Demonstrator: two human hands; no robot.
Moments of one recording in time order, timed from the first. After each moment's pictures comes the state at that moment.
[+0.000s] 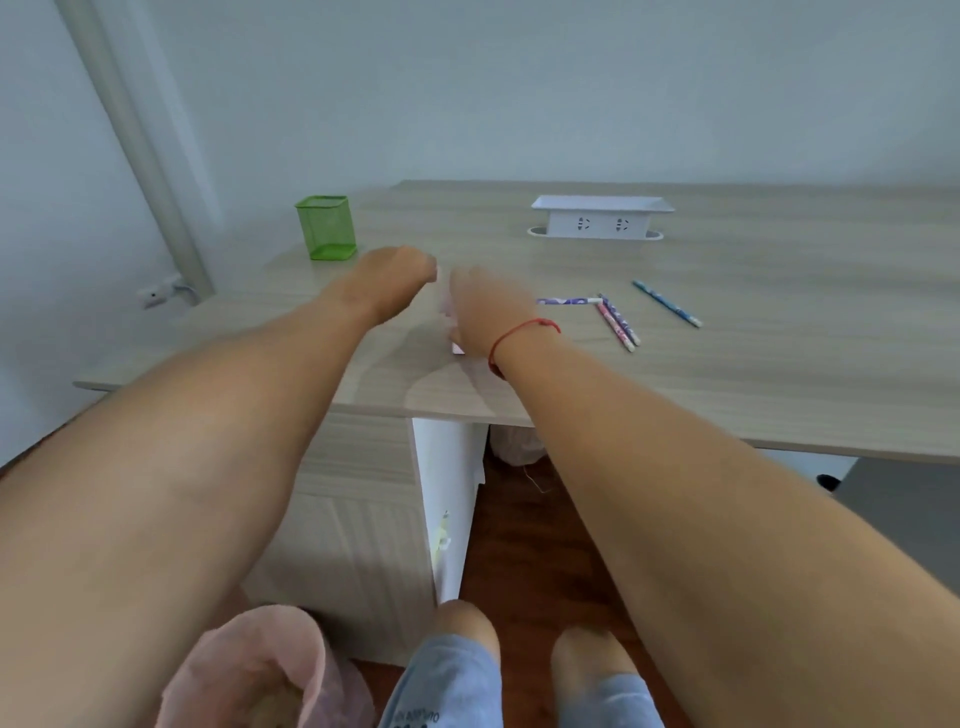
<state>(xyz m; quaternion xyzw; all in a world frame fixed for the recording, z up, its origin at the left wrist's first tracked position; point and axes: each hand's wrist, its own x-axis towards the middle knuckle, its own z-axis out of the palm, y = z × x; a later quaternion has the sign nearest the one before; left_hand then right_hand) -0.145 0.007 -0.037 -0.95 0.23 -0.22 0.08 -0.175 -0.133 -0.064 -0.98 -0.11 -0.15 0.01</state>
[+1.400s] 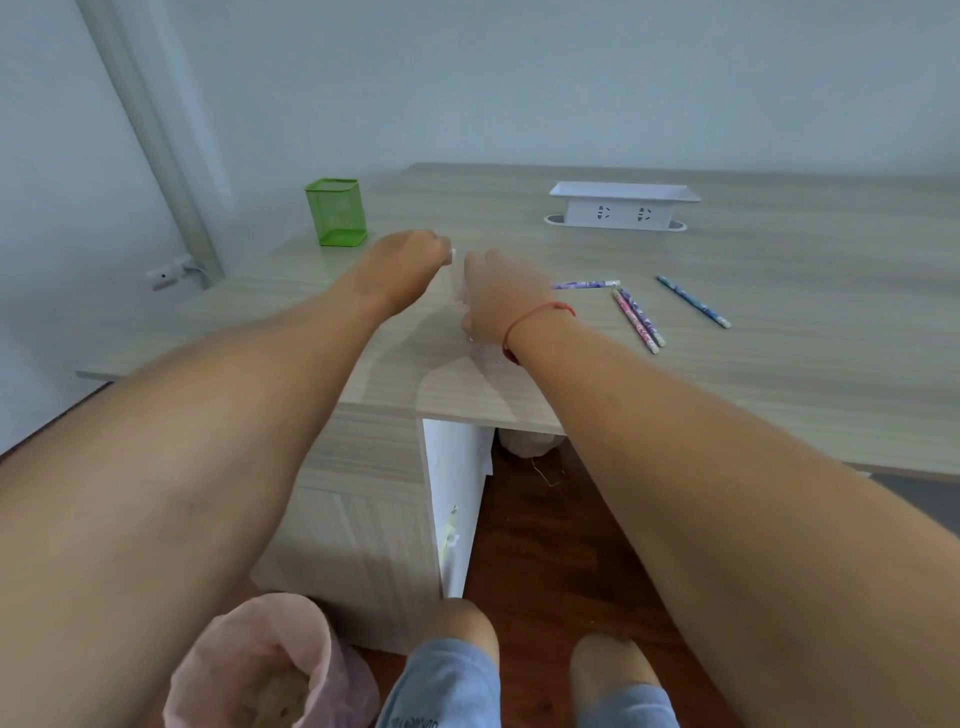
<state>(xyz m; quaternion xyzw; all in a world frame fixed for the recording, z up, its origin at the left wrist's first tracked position) -0.126 0.011 -0.044 -0.94 0.23 -0.25 0.05 -0.156 -0.129 -0.064 -0.98 -0.10 -0.14 -0.02</state>
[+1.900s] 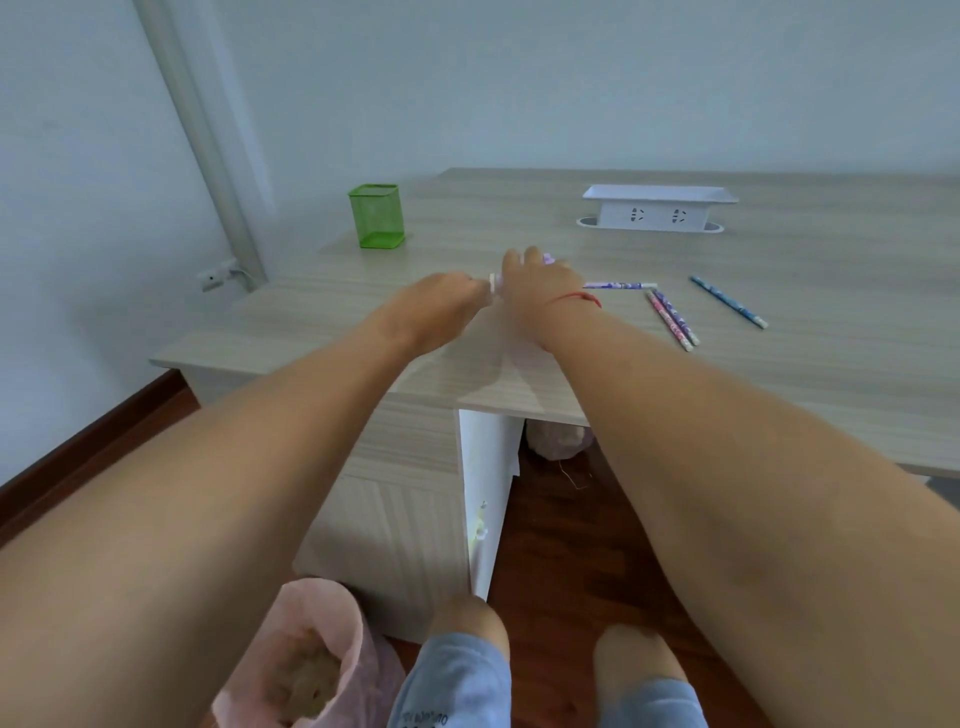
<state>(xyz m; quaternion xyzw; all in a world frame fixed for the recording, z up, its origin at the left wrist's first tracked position) -0.172 0.014 -0.062 -0.93 0.30 -0.21 0.01 -0.151 -0.123 -0.058 -0.99 -0.07 -0.10 0.00</state>
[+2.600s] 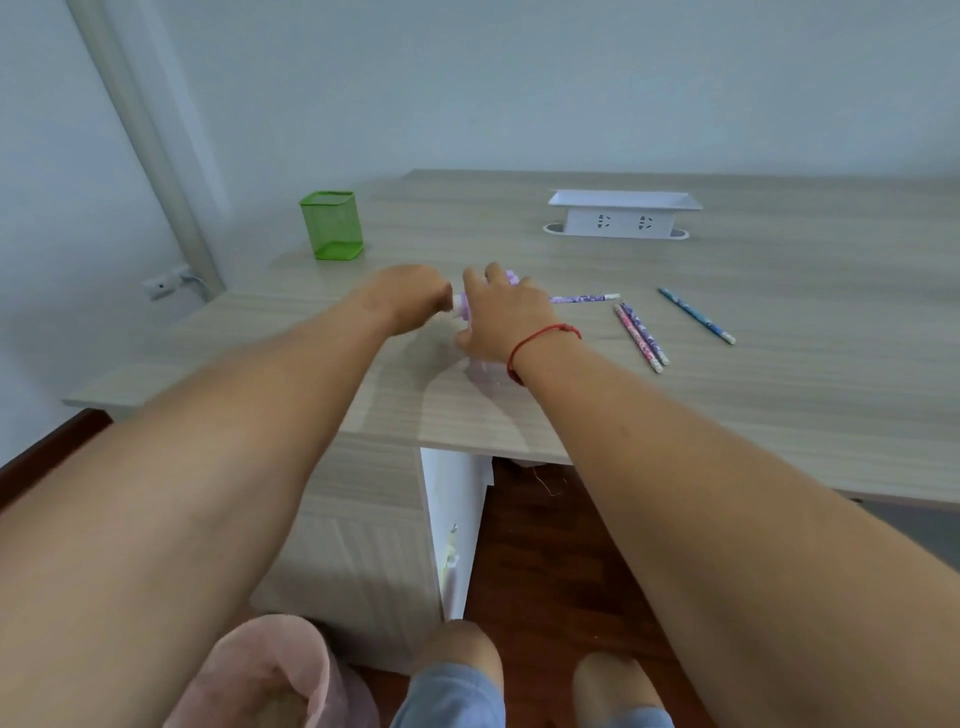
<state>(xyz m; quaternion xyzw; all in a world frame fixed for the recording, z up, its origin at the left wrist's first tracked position) -0.108 0.007 -0.046 -0.97 0.22 -0.10 0.08 -0.138 -0.133 -0.065 -0.98 -0.12 -0.15 0.00</state>
